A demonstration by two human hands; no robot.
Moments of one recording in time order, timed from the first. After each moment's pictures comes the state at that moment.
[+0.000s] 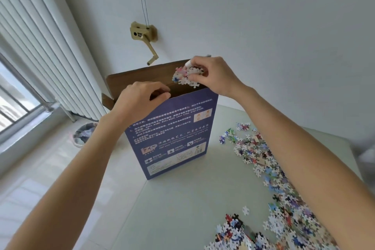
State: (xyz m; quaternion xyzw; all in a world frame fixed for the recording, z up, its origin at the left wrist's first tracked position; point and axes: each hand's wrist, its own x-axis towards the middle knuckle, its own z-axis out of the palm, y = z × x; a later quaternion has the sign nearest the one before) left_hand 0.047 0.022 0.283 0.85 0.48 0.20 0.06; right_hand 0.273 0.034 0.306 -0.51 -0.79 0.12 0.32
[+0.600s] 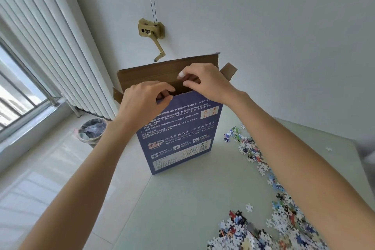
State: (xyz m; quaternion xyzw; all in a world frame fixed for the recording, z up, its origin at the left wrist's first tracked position) left_hand 0.039 -0.001 0.274 0.84 0.45 0.29 -0.04; right_hand 0.241 0.029 0.291 -0.47 -0.83 0.10 0.29
